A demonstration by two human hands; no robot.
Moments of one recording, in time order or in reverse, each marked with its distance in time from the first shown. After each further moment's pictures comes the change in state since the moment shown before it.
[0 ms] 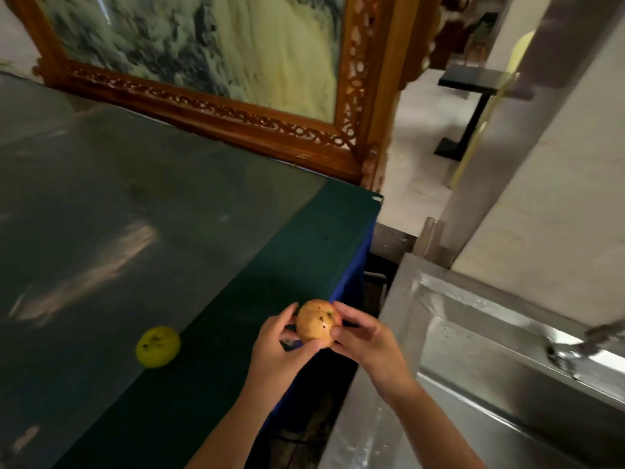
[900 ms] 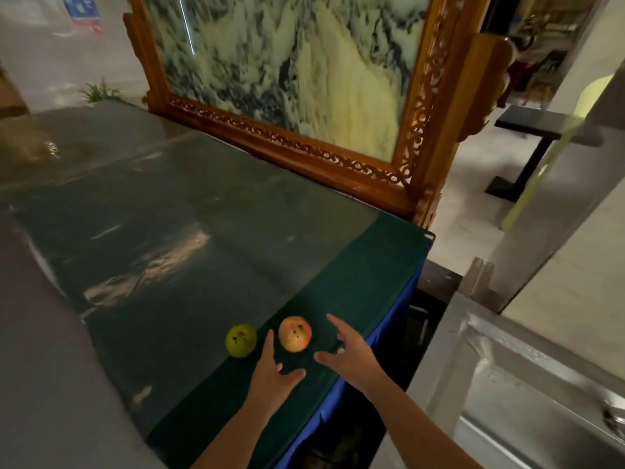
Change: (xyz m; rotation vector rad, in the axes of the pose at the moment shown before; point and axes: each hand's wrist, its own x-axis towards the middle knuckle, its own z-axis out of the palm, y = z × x) left_hand -0.035 -0.022 -0.088 -0.077 0.076 -0.354; right_hand 0.010 -0.001 0.097 -0.735 -0.171 0.004
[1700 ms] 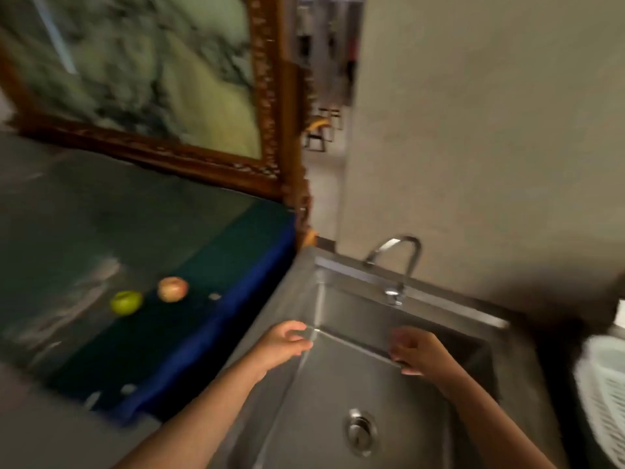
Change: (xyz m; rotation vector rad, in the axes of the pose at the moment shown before) left_hand -0.235 0.065 0.224 0.324 -0.495 0.073; right_hand -0.359 0.150 -0.256 0.190 0.371 0.332
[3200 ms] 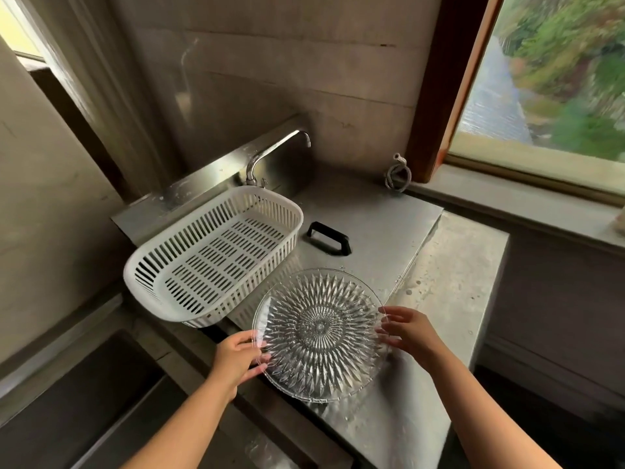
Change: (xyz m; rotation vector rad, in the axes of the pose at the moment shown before) left_hand -0.025 0.034 0.500 0.316 -0.704 0.006; right_hand -0.351 0.372 -0.189 1.101 1.181 0.265
